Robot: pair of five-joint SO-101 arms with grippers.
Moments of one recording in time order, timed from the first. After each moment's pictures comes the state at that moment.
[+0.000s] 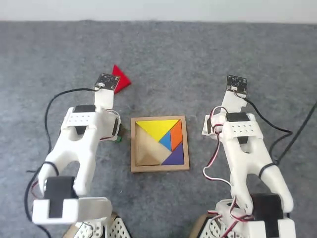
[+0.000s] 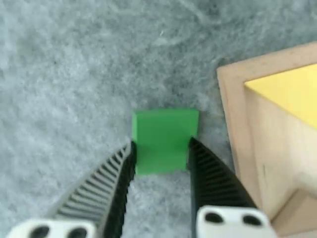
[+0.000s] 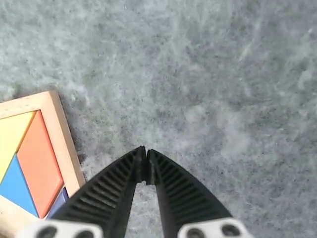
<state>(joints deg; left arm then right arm) -7.8 -3.5 42.4 54.5 -7.2 -8.2 -13.5 44.4 50.0 -16.8</state>
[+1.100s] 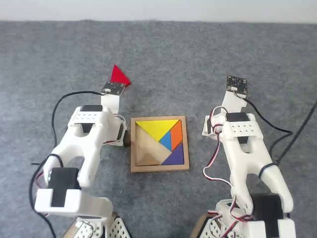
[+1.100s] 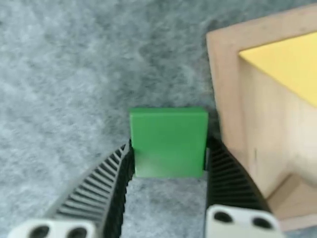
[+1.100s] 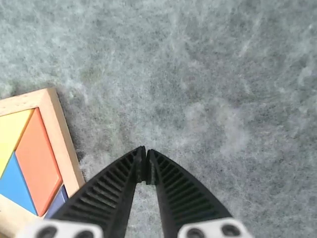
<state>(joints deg) -5.4 1.5 41.0 58.7 -4.4 -8.2 -13.5 44.4 50.6 -16.8</state>
